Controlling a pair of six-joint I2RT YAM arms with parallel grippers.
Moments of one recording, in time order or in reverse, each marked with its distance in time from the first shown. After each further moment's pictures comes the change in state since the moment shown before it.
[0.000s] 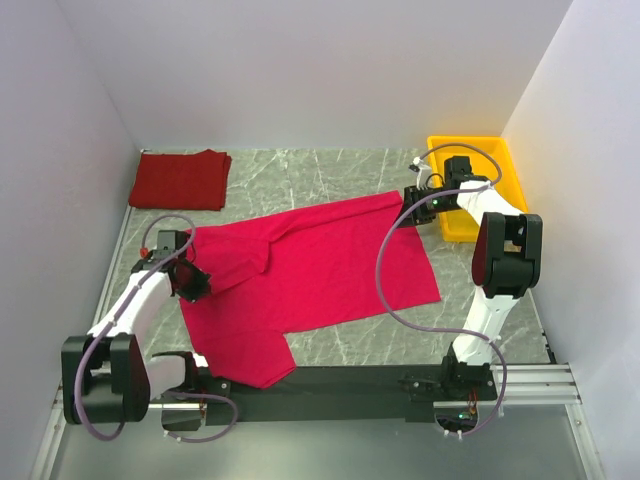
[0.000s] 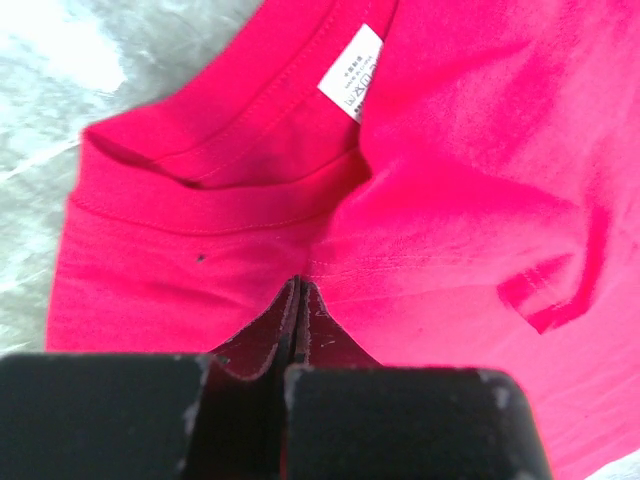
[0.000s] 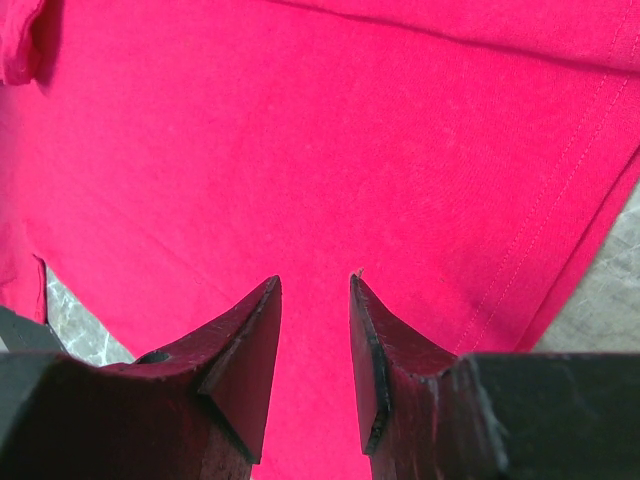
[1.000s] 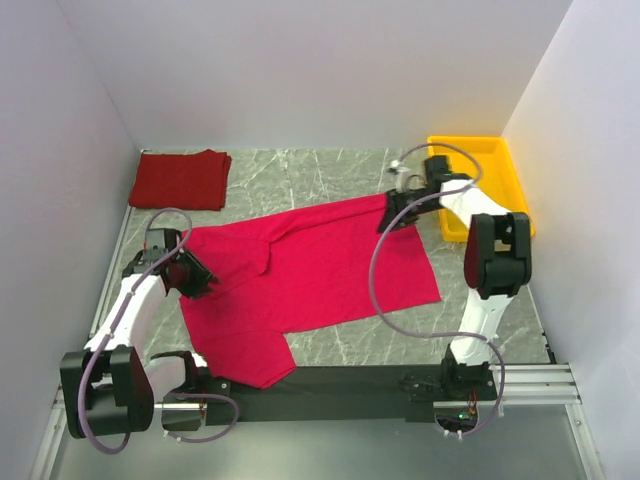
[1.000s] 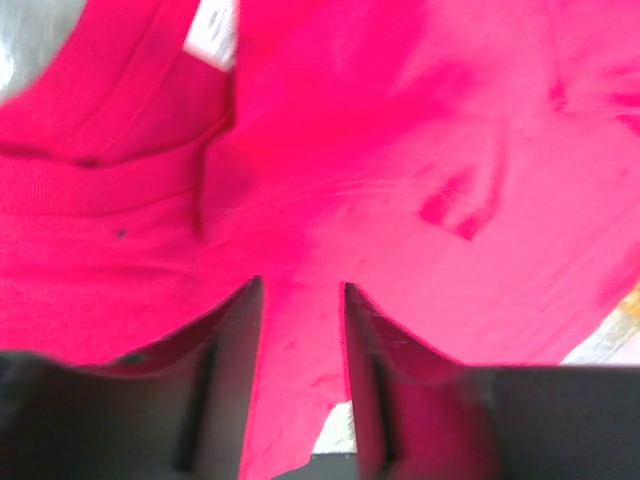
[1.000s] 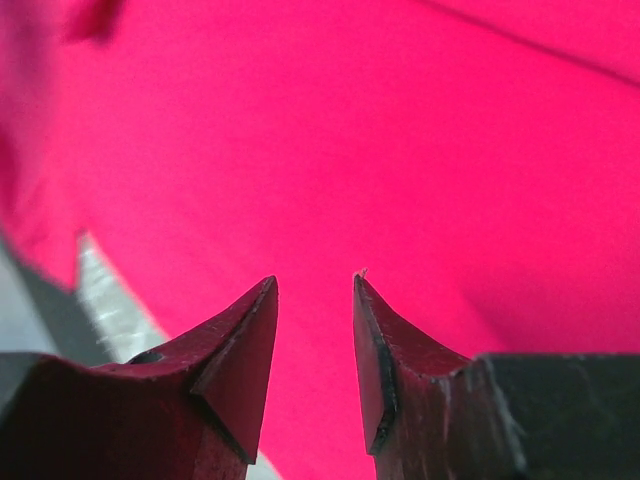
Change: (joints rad) left arm 0.074 -0.076 0.016 -0.021 0.233 0.132; right arm 0.103 0.000 0.010 -0.030 -0.016 -0.008
